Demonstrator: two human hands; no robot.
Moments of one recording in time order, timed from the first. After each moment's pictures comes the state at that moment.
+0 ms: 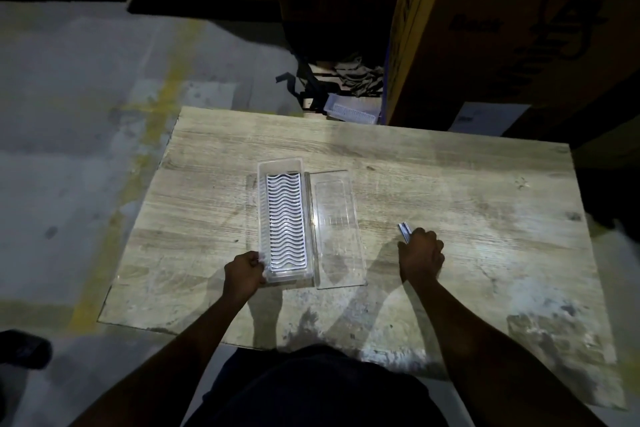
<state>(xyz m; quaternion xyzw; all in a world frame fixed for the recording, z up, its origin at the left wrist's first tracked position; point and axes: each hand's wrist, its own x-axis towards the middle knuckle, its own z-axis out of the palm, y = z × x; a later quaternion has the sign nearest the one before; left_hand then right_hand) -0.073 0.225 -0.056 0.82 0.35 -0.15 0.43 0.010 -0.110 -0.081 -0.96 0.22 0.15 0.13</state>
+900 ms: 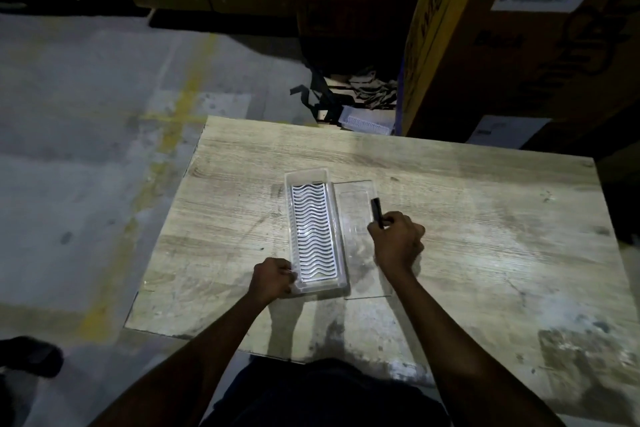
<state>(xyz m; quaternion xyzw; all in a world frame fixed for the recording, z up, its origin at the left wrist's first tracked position) -0.064 0.242 -0.042 0.82 0.31 -0.24 0.43 0.019 0.013 -0.010 -0.91 0.22 0.02 0.36</state>
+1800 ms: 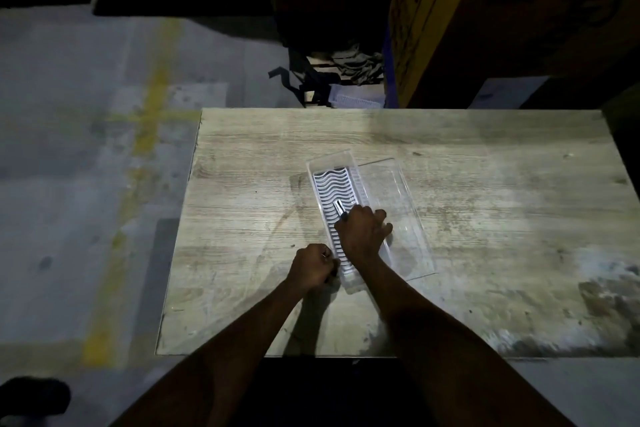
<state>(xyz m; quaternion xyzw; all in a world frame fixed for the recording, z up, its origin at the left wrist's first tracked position) -0.036 0.266 -0.054 0.87 0.13 -0.31 0.37 0.014 0.160 -0.070 -0.97 0.18 0.11 0.13</state>
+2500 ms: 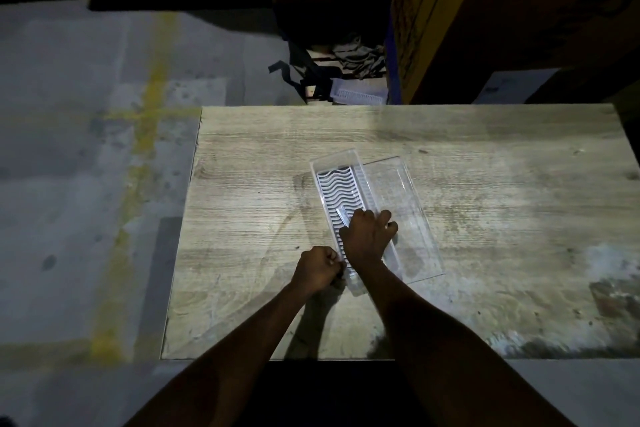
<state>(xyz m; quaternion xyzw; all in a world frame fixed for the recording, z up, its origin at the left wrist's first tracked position) -0.035 0.269 -0.066 0.86 0.12 -0.32 0.39 0.010 0.164 -0.088 -0.98 0.17 0.11 0.02</state>
